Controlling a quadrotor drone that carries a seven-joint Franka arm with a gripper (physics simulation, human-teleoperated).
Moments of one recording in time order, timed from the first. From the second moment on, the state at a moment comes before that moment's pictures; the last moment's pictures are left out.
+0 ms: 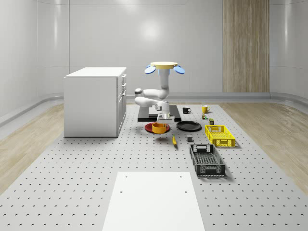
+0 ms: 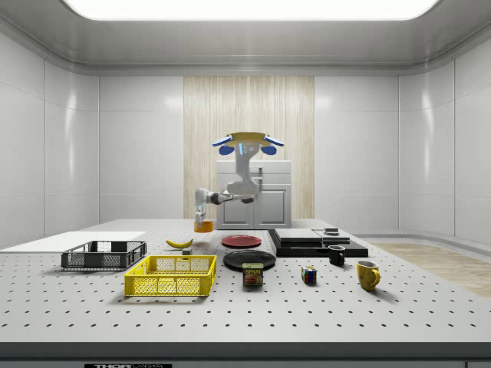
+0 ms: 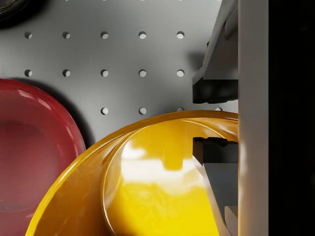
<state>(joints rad) -1.22 -1.50 1.28 -2.81 -1.87 1.60 1.69</state>
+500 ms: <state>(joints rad) -1.23 -1.51 1.28 -2.81 -1.86 1.61 1.69</state>
